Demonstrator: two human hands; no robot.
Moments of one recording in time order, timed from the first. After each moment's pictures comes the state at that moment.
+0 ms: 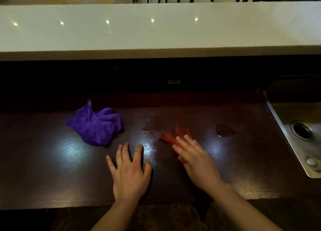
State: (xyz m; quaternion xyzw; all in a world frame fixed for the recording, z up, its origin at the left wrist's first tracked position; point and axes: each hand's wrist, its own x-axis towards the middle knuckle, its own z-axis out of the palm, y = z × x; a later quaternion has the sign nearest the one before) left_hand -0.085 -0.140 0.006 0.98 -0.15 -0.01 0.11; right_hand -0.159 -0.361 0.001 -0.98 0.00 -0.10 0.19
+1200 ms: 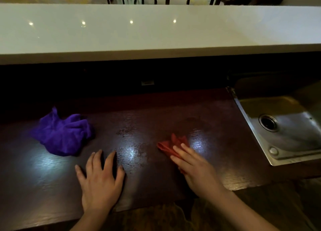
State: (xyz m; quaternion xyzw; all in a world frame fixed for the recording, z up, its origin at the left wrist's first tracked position) left_hand -0.088 -0.142 0.019 0.98 -0.16 -0.01 0.12; right_hand -0.222 -0.412 0.005 -0.98 -0.01 -0.08 0.16
